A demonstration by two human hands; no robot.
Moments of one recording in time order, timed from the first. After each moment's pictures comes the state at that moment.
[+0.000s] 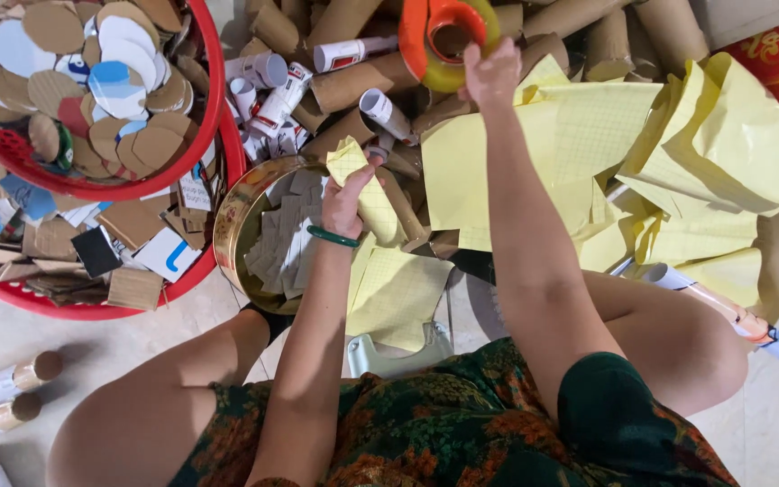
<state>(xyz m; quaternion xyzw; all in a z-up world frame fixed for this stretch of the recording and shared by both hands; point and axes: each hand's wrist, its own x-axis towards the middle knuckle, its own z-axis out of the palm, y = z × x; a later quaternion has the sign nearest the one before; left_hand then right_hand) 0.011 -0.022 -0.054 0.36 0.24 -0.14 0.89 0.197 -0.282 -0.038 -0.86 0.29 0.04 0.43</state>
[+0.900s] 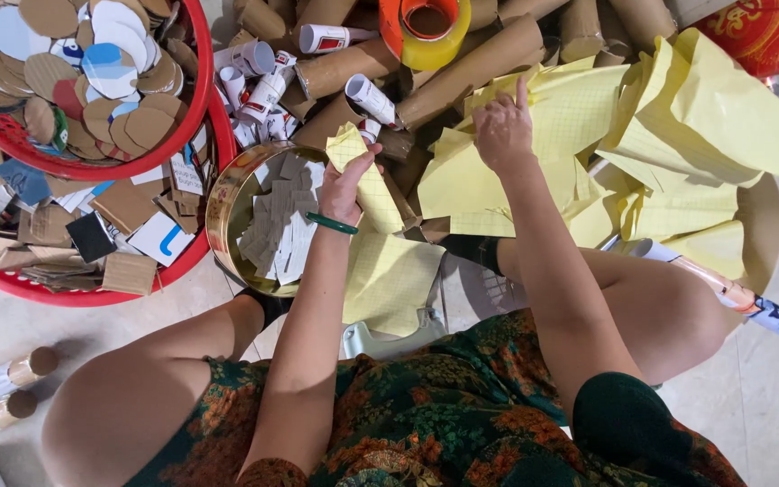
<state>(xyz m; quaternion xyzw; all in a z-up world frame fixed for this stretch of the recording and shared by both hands) 0.000 -0.035 -0.037 0.35 0.21 -0.15 0.90 0.064 -0.339 -0.021 -0.96 -0.11 0.18 -0.17</state>
